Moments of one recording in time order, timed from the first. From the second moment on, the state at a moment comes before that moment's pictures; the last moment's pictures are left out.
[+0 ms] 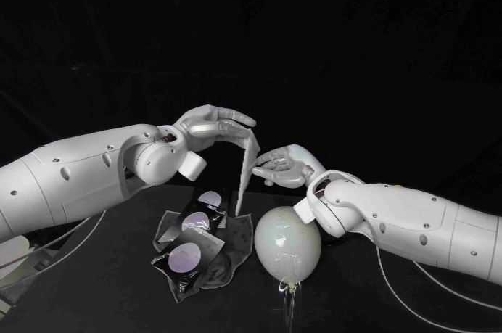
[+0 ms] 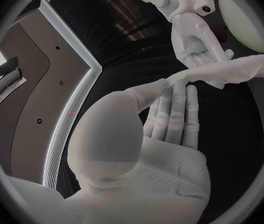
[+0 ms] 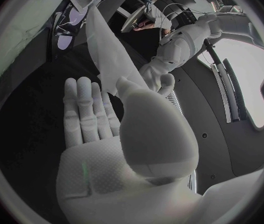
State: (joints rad) left arm 1.53 -0.72 -0.06 1.30 -0.13 0.03 0.19; left_hand 1.42 -0.07 0.73 -0.23 0.04 0.76 0.19 0.51 0.25 1.19 0.14 0.31 0.07 1.10 0.07 0.37 0.48 0.17 0.57 0.20 0.94 0.46; right arm 1.36 -0.53 -0.13 1.30 -0.58 -0.49 0.20; right_hand 1.43 -0.15 0.30 0.26 0.05 0.87 0.22 0.13 0.41 1.07 0.15 0.16 0.25 0.95 0.10 0.75 0.67 0.16 0.96 0.21 0.10 0.90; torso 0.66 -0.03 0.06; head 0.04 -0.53
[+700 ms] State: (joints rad) left arm 1.53 -0.73 -0.06 1.31 -0.13 0.04 0.19; left_hand 1.42 -0.07 0.73 -0.23 0.05 0.76 0.19 0.51 0.25 1.19 0.14 0.31 0.07 1.10 0.07 0.37 0.48 0.17 0.57 0.20 0.94 0.46; right arm 1.36 -0.51 -0.13 1.29 -0.62 -0.51 0.18; right_hand 1.51 -0.07 0.32 0.23 0.05 1.03 0.14 0.21 0.43 1.25 0.07 0.27 0.27 1.08 0.02 0.90 0.71 0.18 1.08 0.14 0.18 0.94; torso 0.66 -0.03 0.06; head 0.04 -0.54
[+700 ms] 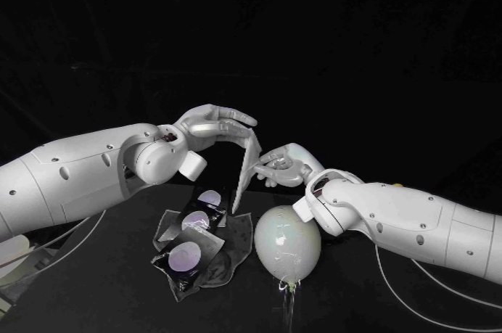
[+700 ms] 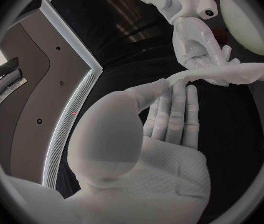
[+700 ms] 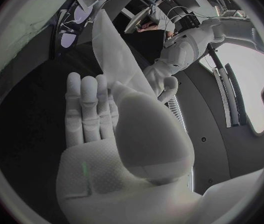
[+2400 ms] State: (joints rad) left arm 1.53 -0.74 -0.06 1.28 -0.13 0.03 0.19; left_hand 1.43 -0.08 0.73 -0.23 0.05 0.77 0.20 0.51 0.24 1.20 0.14 0.30 0.07 1.11 0.07 0.37 0.49 0.17 0.58 0.19 0.95 0.47; right arm 1.36 -0.53 -0.13 1.28 -0.70 -0.52 0.12; right_hand 1.50 -0.06 0.42 0.10 0.05 0.98 0.14 0.34 0.49 1.27 0.06 0.25 0.33 1.13 0.00 0.97 0.74 0.16 1.04 0.10 0.40 1.22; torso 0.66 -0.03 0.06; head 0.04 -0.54
